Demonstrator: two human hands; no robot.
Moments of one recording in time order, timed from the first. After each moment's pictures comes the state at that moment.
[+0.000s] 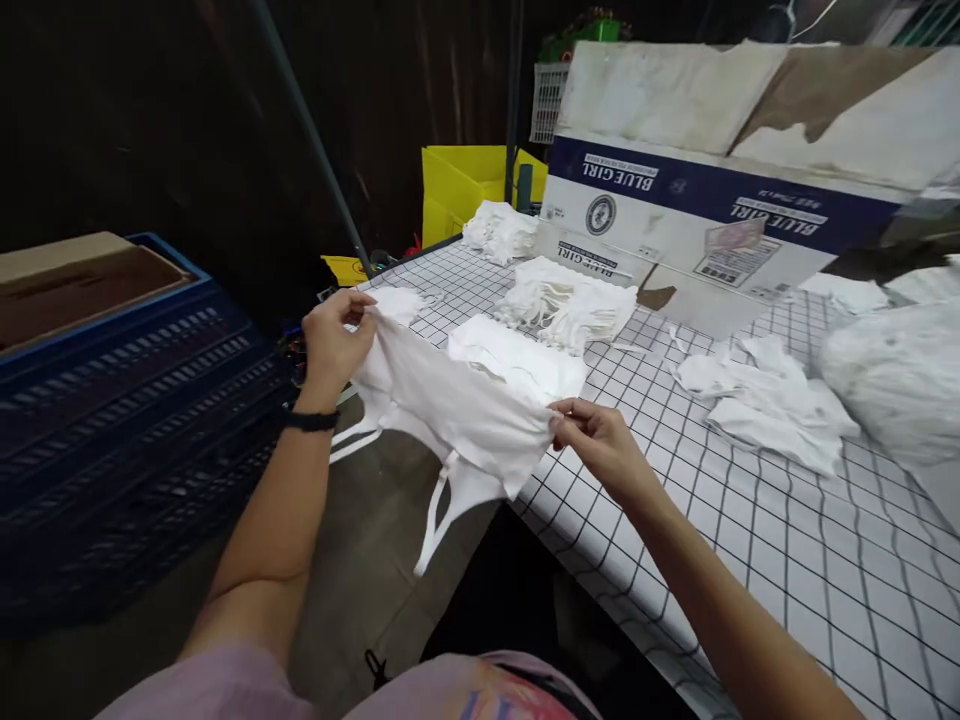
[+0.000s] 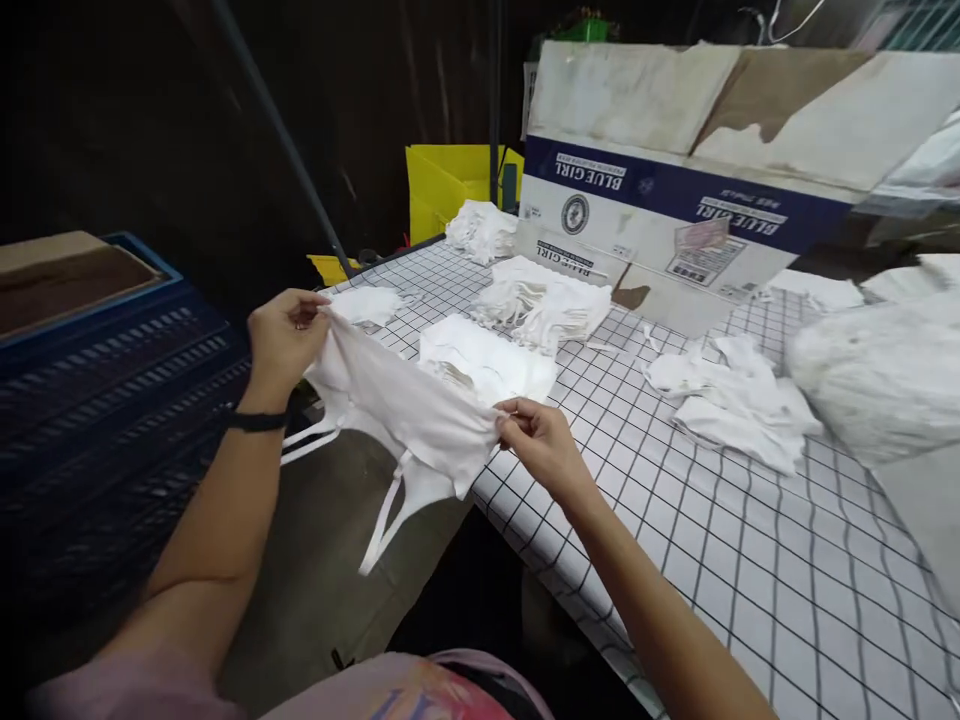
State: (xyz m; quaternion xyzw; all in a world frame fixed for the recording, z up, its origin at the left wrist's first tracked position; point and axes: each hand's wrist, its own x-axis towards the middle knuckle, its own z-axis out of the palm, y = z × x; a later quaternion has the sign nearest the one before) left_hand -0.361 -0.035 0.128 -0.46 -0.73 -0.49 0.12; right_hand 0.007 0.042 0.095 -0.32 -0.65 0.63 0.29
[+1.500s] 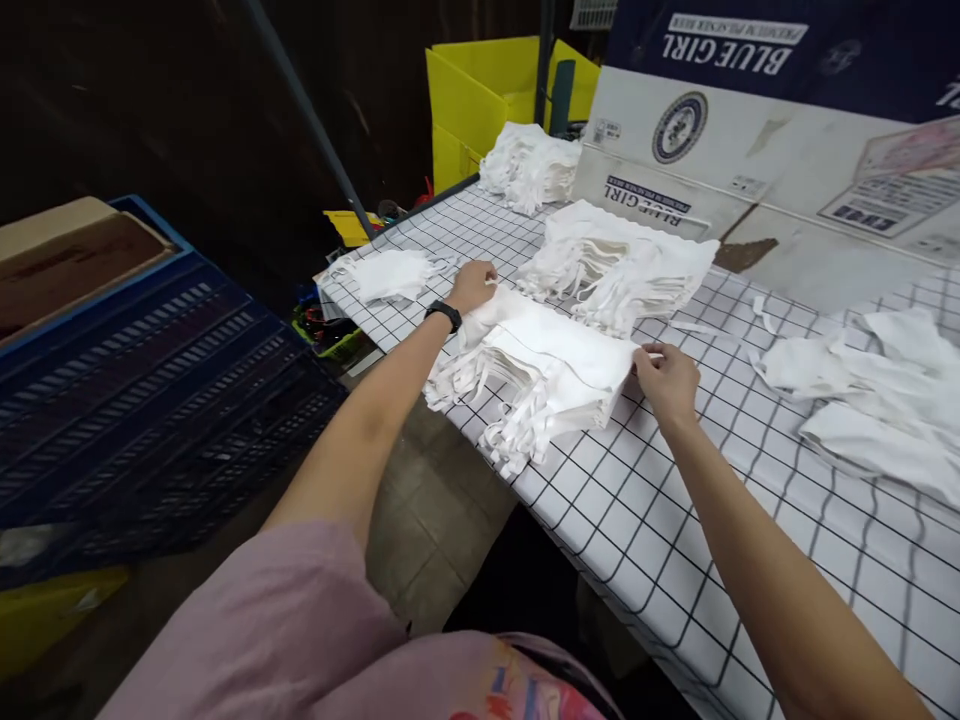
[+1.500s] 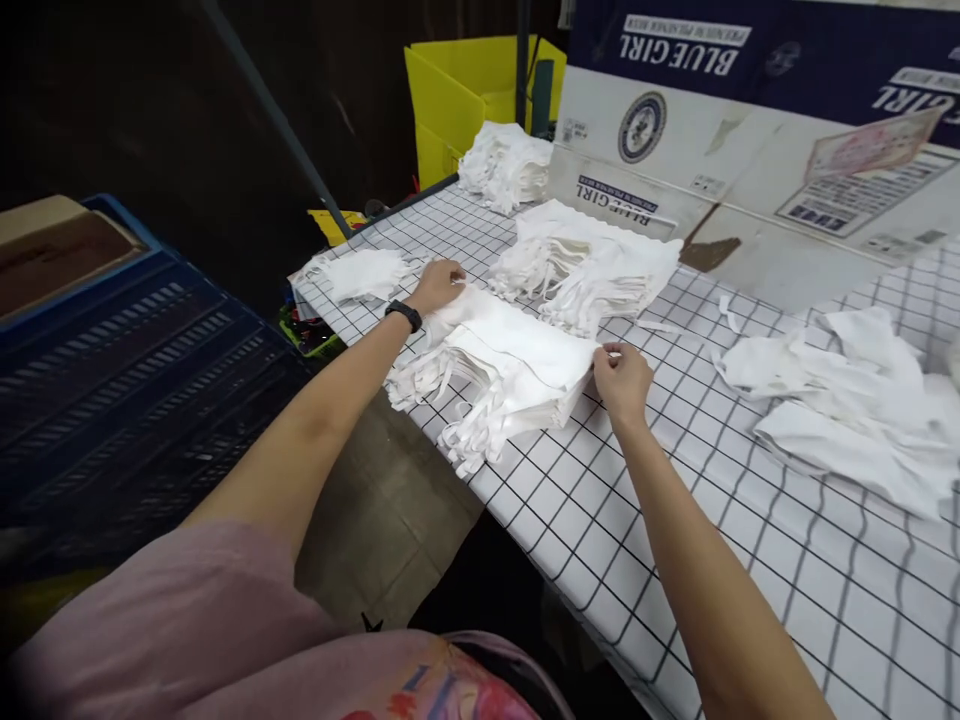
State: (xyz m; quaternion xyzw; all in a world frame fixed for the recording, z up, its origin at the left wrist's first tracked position) left_hand -0.373 0.197 0.030 -0.56 -0.78 -0.27 -0.09; right_hand -0.010 0.211 -0.014 -0.61 -0.64 0.31 0.35
